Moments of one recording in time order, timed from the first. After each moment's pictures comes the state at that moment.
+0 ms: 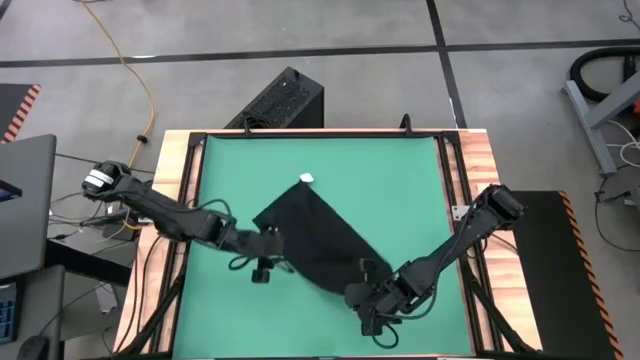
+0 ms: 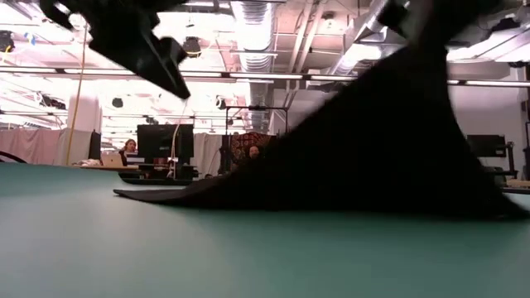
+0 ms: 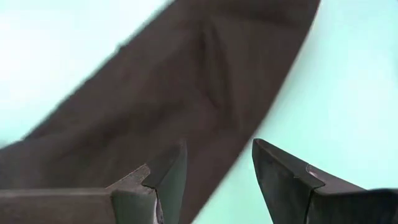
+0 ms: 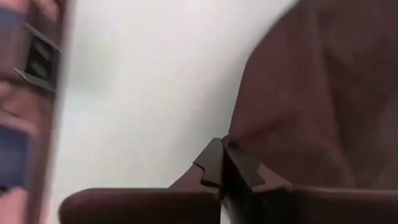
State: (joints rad) left arm -0.34 1.31 0.81 -0.23 -0.26 -0.13; right arm 0.64 1.78 1.36 -0.62 0.35 0.53
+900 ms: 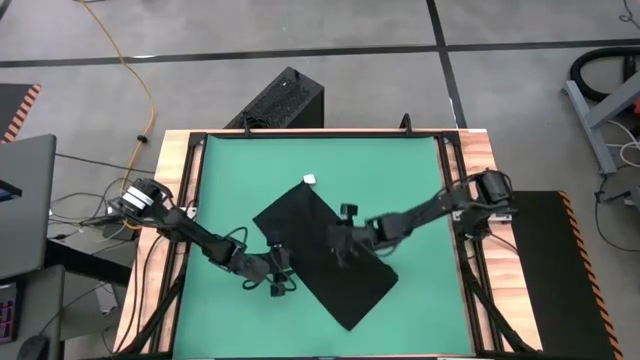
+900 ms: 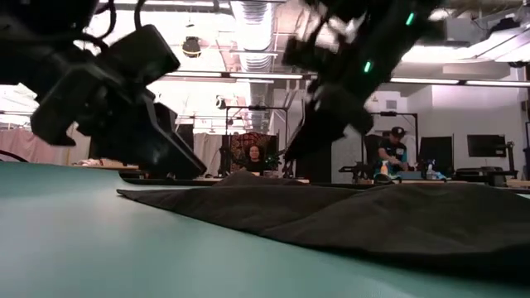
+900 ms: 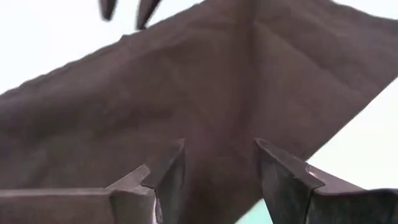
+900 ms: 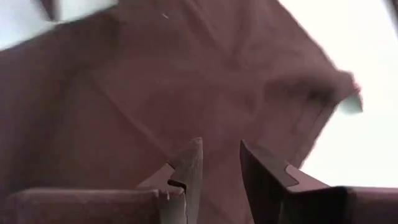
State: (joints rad) left arm -0.47 1.72 0.56 0.60 -0.52 -0.25; right arm 0.22 1.77 1.03 -0.12 0.44 0.05
